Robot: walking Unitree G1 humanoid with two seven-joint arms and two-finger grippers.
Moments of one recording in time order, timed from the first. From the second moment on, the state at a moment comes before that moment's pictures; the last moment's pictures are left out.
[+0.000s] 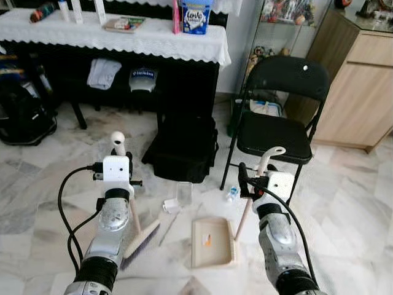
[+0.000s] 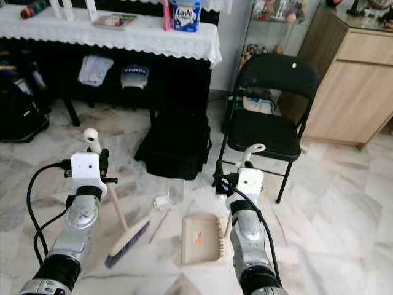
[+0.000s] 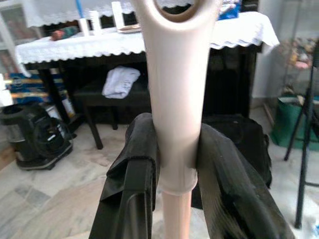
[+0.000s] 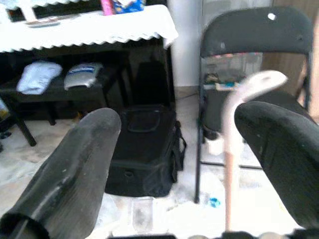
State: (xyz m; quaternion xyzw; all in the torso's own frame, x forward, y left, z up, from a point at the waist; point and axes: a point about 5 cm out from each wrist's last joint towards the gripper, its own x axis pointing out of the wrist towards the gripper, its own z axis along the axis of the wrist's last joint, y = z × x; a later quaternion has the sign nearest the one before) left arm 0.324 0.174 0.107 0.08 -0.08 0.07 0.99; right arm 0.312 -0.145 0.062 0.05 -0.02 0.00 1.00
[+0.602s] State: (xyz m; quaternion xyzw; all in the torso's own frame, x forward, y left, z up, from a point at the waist) left arm 0.324 0.169 0.106 0.08 -0.08 0.06 0.99; right arm 0.314 -0.150 0.080 0.04 -0.06 -0.01 1.00
